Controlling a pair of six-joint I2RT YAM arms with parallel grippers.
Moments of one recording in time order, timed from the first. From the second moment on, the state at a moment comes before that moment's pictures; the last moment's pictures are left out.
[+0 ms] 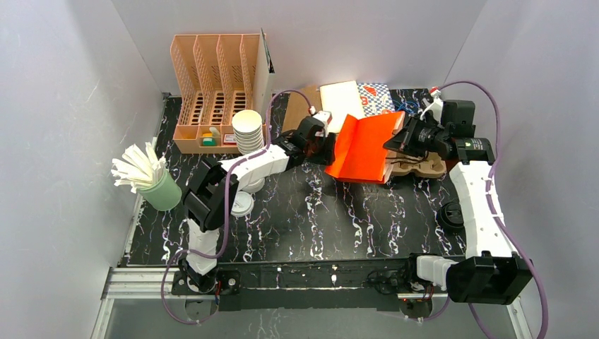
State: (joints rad) left arm -0.77 1.95 1.49 -0.23 -0.03 -0.38; right arm 0.00 1.19 1.25 -0.77 -0.57 0.41
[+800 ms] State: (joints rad) left arm -0.67 1.77 1.19 -0.09 0.13 -0.49; right arm 0.00 1.17 1.39 -0.89 -0.55 0.38
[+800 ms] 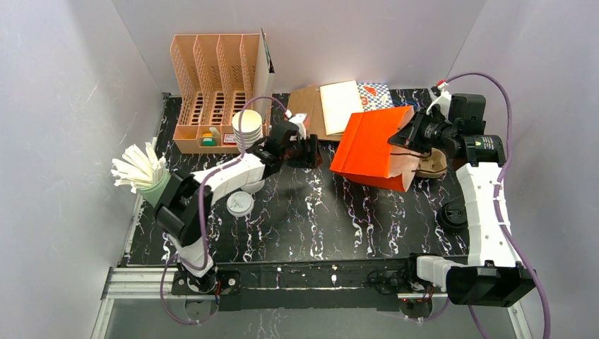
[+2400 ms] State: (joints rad) left arm -0.82 1.23 1.12 -0.36 0.14 -0.54; right arm 0.54 1.49 1.79 -1.21 -0.24 0.45
